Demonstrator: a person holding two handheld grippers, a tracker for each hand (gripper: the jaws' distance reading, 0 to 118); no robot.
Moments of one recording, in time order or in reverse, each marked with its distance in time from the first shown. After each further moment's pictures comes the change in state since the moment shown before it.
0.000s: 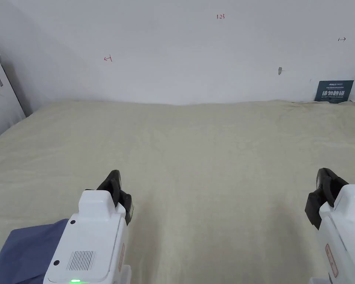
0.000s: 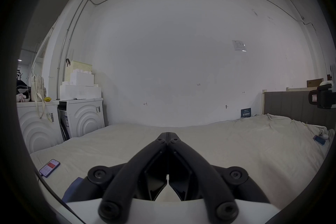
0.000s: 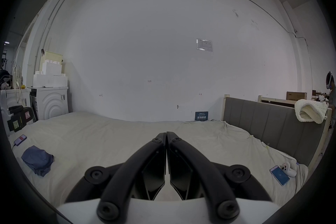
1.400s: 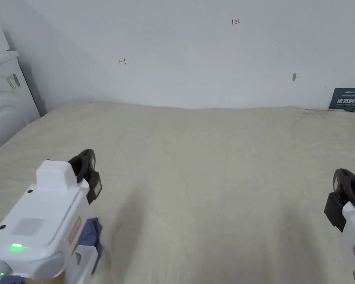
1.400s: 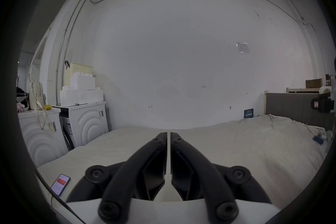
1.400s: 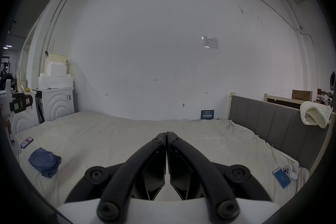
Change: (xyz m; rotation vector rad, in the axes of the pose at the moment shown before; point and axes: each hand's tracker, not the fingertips) left arm -0.080 0.042 -0.017 -0.016 -0.021 -0.013; right arm 0.007 0.021 -0.004 -0.032 0.054 -0.012
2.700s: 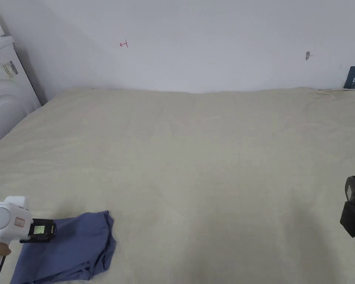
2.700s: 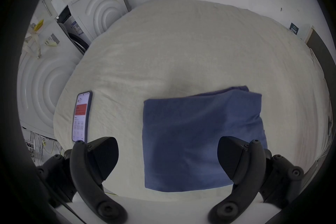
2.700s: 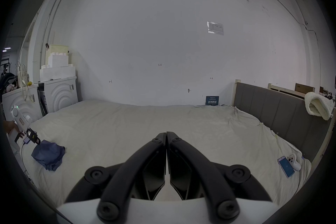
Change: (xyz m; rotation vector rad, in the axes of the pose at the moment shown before) left arm -0.202 -0.114 -0.105 -1.080 0.177 0.002; right arm -0.037 -0.011 -0.002 -0.117 0.029 0.001
